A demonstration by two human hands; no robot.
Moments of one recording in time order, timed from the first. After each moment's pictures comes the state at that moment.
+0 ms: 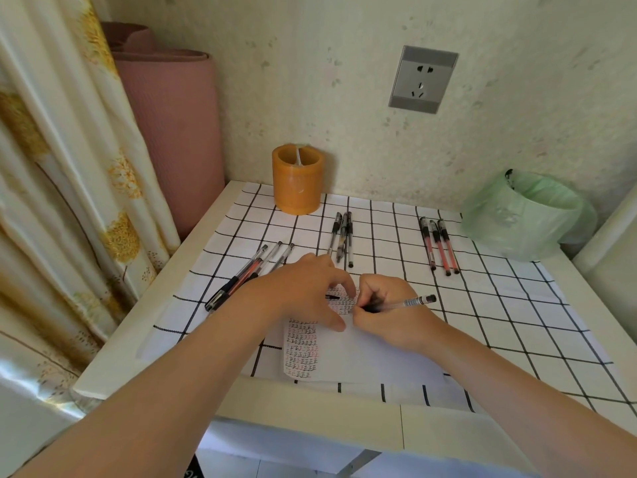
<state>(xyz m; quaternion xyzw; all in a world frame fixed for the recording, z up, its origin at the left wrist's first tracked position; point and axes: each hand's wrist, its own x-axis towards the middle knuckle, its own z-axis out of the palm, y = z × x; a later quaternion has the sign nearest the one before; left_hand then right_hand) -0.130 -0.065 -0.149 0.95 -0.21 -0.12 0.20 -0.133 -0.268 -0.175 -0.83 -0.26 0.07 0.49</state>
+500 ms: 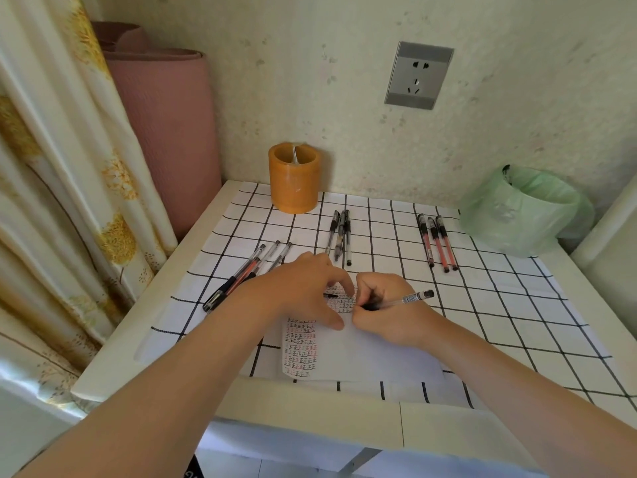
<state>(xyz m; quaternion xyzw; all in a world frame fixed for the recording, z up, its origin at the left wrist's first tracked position) -0.132 -0.066 -0.145 0.95 -0.20 -0.13 0.20 -0.133 -0.268 -0.171 -0.83 -0.24 0.12 0.49</state>
